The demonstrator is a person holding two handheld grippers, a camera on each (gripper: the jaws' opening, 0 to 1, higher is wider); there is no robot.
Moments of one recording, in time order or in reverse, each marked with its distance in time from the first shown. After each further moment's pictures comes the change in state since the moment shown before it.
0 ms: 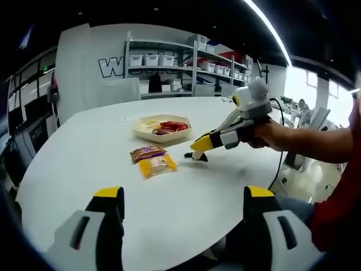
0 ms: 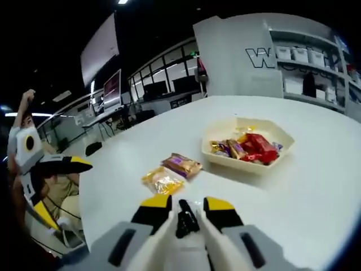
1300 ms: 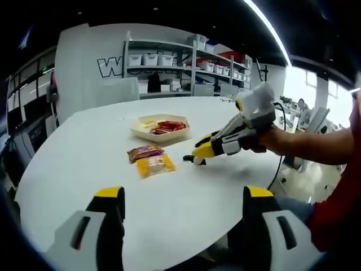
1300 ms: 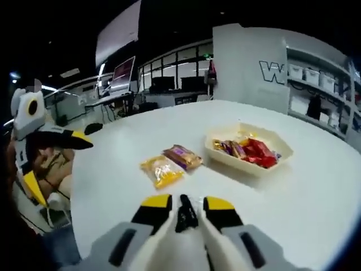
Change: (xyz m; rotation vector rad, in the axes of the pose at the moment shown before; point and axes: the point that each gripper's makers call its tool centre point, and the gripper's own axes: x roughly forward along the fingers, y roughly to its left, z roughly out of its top) left arm 0.003 -0.006 -0.001 -0.002 -0.002 -0.007; right arm -0.002 -0.002 -0.014 -0.079 -0.007 -0.020
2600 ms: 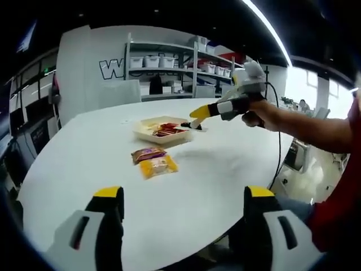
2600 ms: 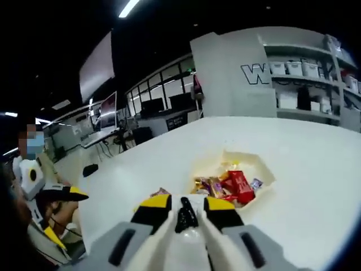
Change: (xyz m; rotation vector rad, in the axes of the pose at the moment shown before) left arm -0.009 0.002 0.003 -0.002 -0.017 0.019; right arm -0.019 -0.037 0.082 0.072 -0.122 -0.014
